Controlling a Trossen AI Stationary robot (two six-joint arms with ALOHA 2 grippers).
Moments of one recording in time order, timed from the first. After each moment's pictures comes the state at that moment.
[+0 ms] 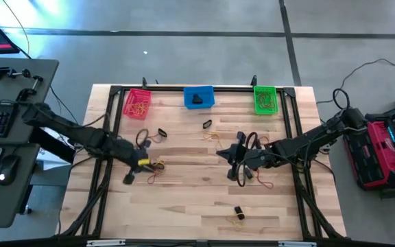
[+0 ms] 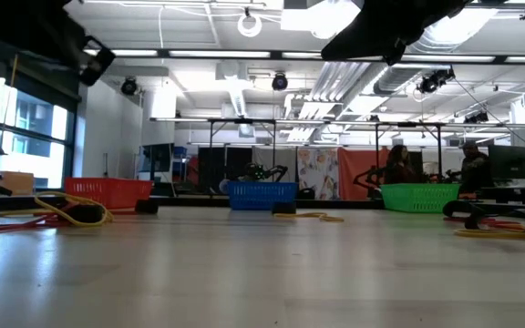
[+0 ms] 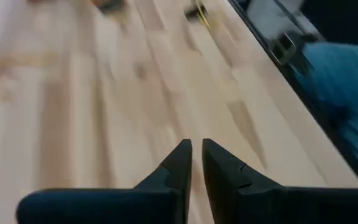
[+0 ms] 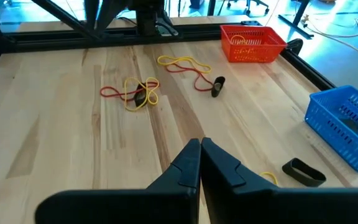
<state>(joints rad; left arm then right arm) -0.36 0.84 0.54 -0.33 0.02 -0.13 0.36 1.34 0.82 0.02 0.57 0.24</state>
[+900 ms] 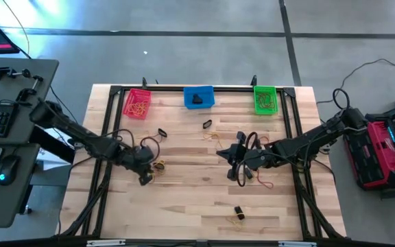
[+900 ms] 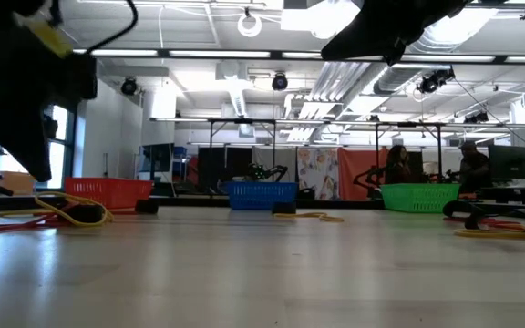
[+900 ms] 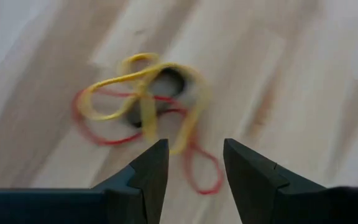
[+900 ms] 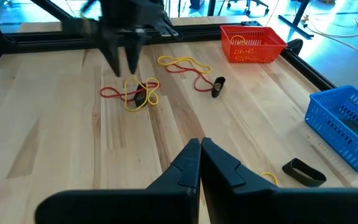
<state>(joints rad) -0.43 1.13 0.54 -0.53 -0.17 -0.97 0.36 1.34 0.82 0.02 0.57 0.24</state>
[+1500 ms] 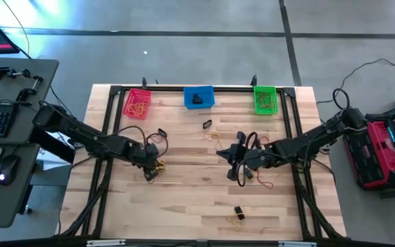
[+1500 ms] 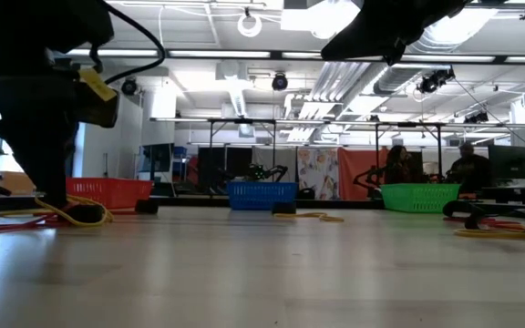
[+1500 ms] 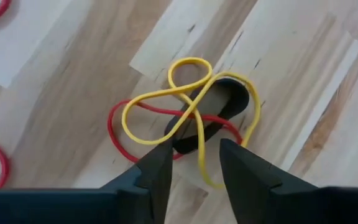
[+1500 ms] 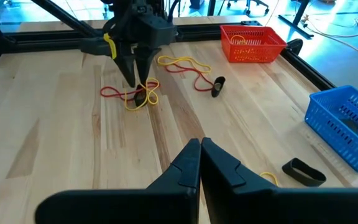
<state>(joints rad) -0.28 1.26 0.54 -0.49 -0.09 -0.86 0.36 1.34 0.82 0.02 0.57 0.24</state>
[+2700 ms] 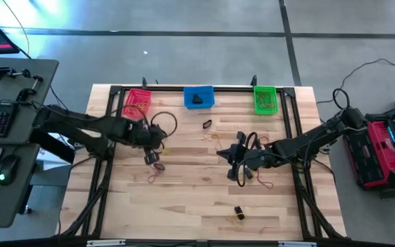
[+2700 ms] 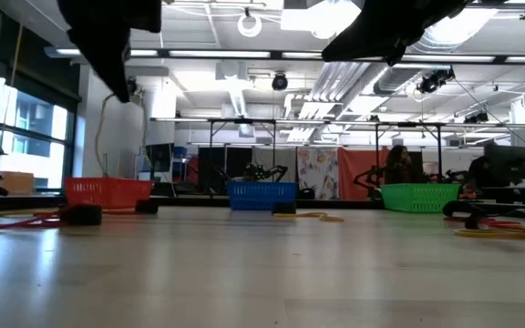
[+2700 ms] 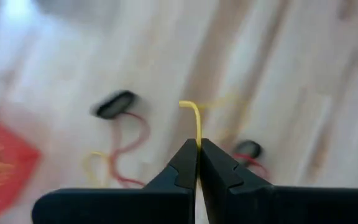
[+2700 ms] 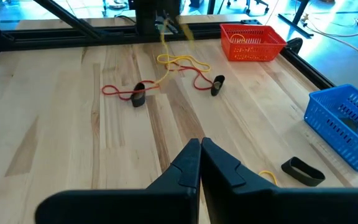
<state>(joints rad) -0.14 1.26 1.07 -1.05 -0.30 -0.45 0.36 1.34 0.82 0.01 0.57 0.24</state>
